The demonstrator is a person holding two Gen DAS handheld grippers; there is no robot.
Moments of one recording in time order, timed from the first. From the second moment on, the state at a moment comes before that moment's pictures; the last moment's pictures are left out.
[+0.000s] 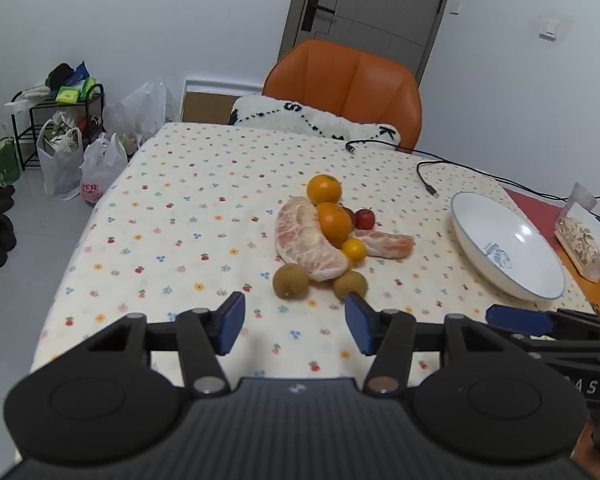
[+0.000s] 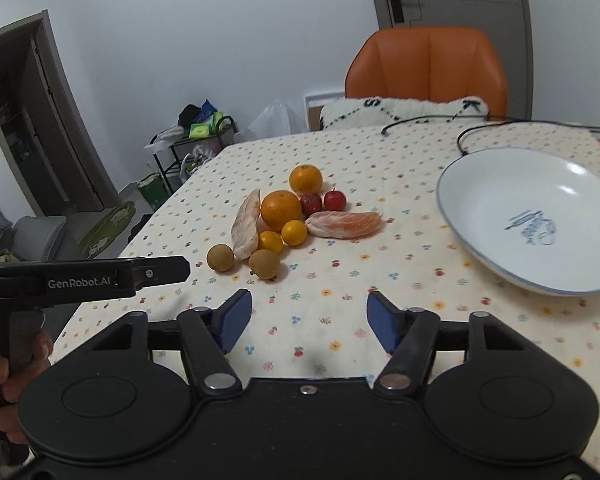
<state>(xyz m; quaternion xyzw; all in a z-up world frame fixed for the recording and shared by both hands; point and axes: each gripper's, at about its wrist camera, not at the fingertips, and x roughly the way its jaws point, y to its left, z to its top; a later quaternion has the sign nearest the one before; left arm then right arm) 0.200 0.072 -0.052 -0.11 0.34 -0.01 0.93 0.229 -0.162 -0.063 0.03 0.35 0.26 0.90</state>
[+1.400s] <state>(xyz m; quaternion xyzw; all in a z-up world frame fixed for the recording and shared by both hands) 0.219 0.060 -0.054 -0.12 0.35 -0.06 0.93 0.247 -0.155 -0.067 0.04 0.35 0.29 0.89</state>
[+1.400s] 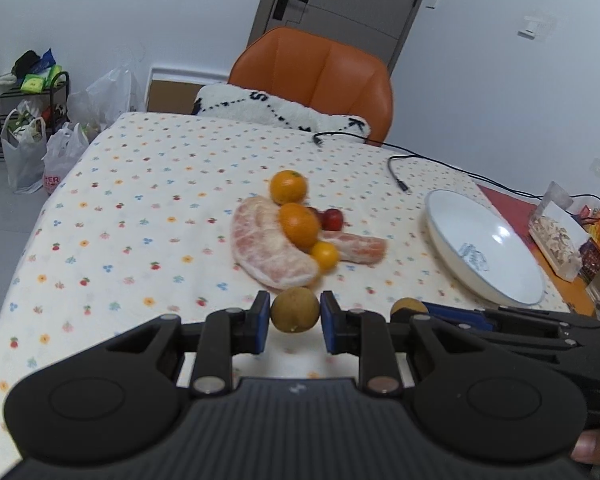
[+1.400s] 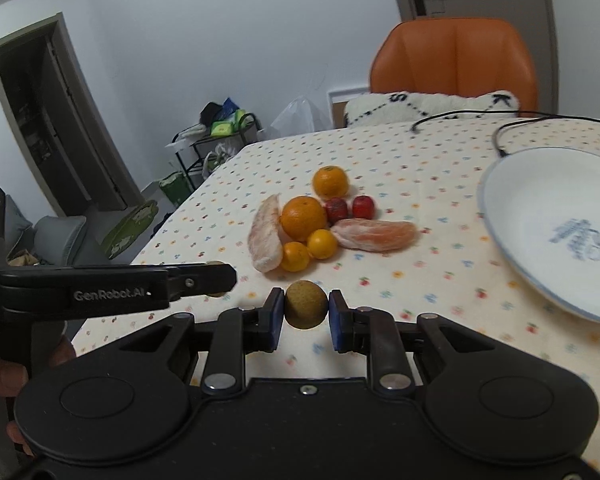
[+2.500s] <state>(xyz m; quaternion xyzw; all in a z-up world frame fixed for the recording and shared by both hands) 0.197 -0.068 -0.015 -0.09 0.31 -0.14 0.94 0.197 -0.301 -0.047 0.10 0.30 0.19 0.93</state>
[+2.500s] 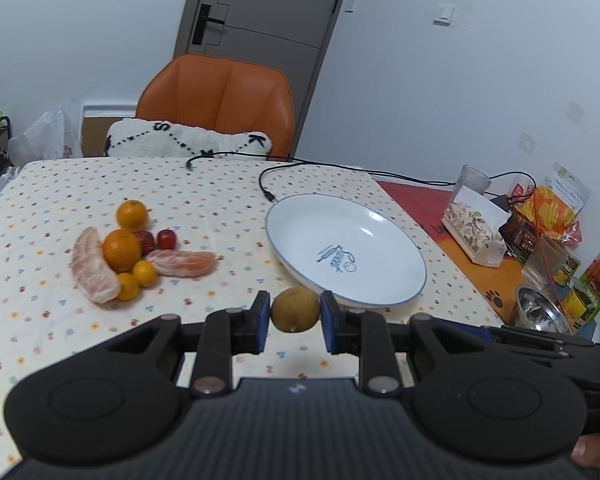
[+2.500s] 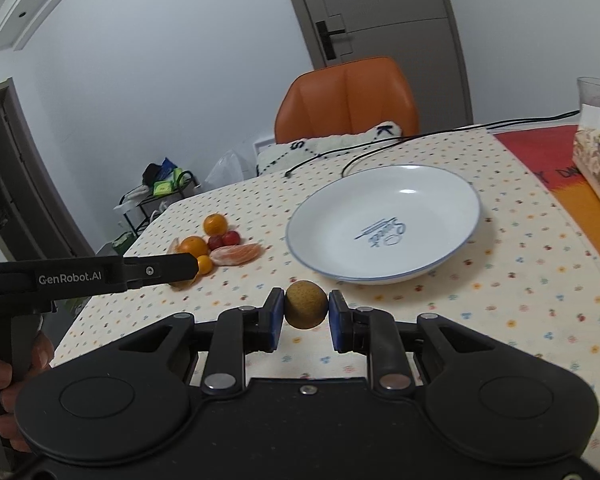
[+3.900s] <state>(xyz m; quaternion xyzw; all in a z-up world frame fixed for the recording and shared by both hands) 0.294 -0.141 -0.057 -0.05 0.35 -0.17 0.92 0.264 -0.328 -0.069 0.09 0.30 0.12 0.94</state>
